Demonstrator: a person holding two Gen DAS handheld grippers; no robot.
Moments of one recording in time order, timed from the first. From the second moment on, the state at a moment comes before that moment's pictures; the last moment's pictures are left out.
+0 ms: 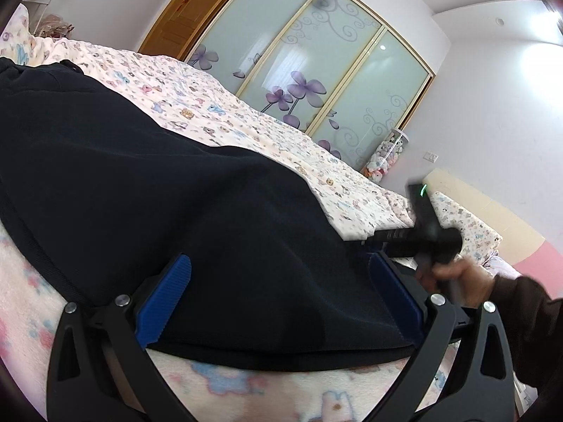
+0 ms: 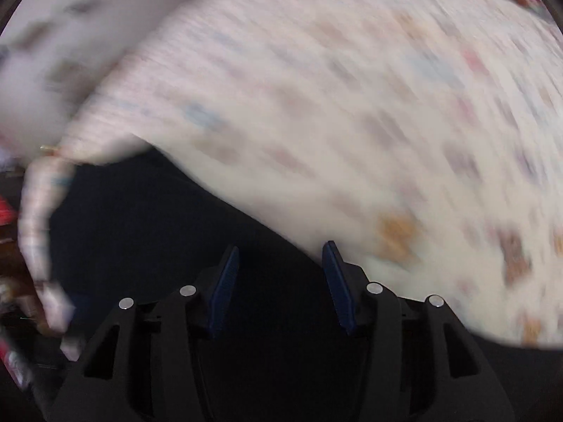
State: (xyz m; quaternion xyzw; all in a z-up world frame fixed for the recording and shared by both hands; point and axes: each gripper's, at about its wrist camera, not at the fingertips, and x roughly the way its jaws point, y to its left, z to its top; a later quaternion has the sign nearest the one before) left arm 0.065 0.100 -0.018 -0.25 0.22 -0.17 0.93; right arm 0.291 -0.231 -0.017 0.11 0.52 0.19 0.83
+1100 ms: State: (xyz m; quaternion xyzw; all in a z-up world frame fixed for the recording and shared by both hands) left arm 0.091 0.121 -0.006 -0.21 0.27 -0.06 0.94; right arm -0.016 -0.595 -0.009 0.50 0.27 -0.17 0.81
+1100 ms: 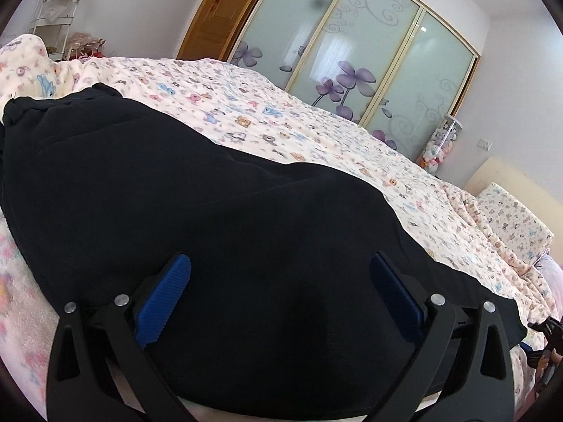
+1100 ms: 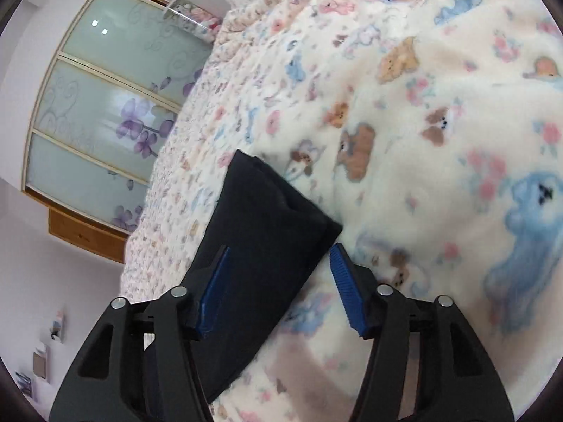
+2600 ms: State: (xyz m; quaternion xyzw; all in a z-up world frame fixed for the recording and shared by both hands) left arm 0.091 0.126 -0.006 -0.22 0.25 -0.08 0.94; right arm 0.143 -0.273 0.082 0.31 0.30 0.21 0.88
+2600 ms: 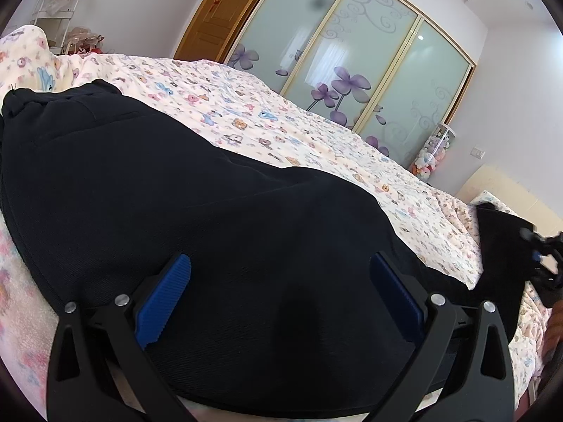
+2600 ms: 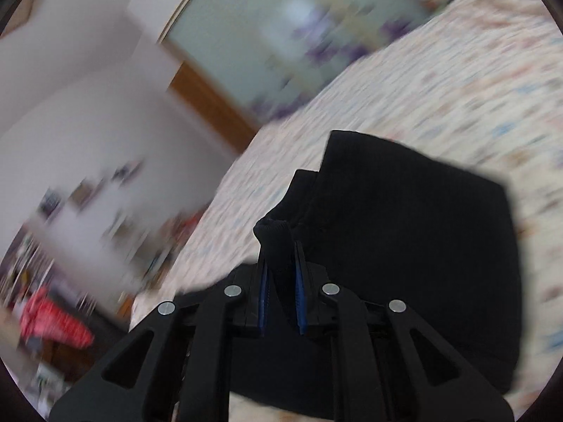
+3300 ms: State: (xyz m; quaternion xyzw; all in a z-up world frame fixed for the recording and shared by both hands) left arm 0.092 0.128 -0.007 -0.23 0.25 -0.08 0.94; right arm 0.144 -0.143 0.003 0.11 0.44 0.26 0.85
